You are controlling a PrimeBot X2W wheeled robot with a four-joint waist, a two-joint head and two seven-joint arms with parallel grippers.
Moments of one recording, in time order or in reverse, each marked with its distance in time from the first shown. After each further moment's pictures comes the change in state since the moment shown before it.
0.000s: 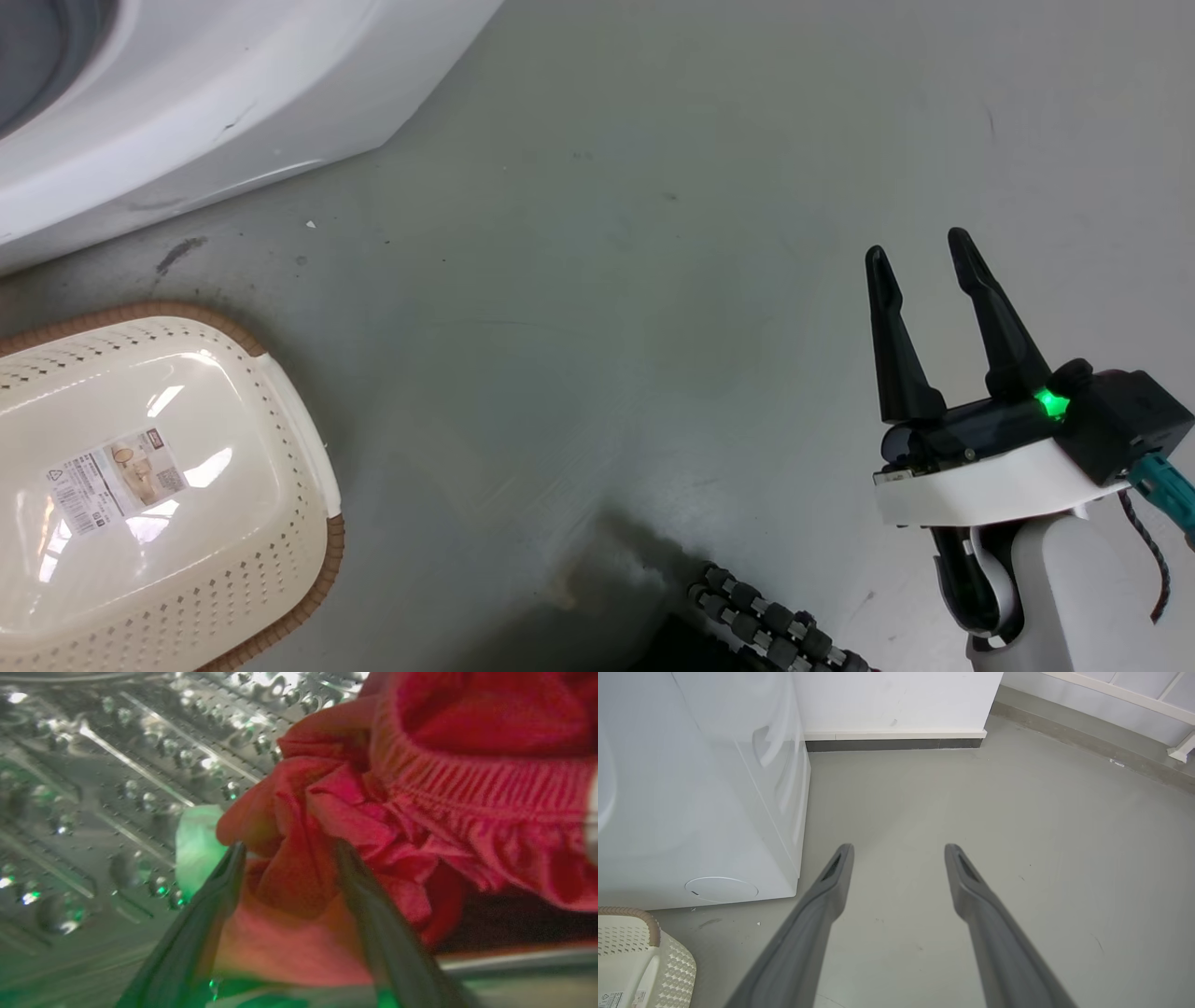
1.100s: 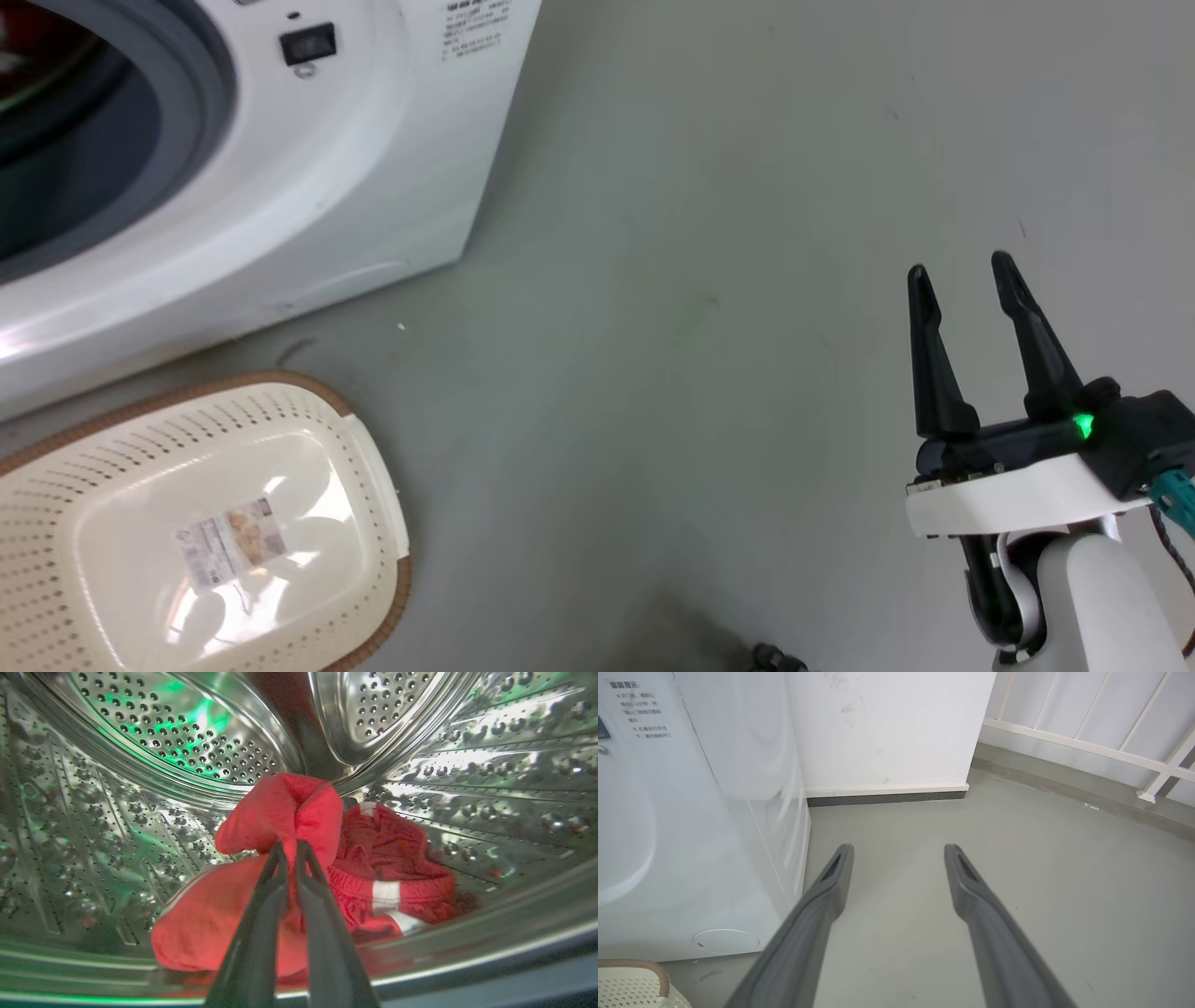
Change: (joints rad) left arm 0.273 -0.217 0.136 0.109 -0.204 0.240 -0.739; right arm 0.029 0.000 -0.072 0.015 -0.053 0.000 -0.002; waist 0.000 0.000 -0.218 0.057
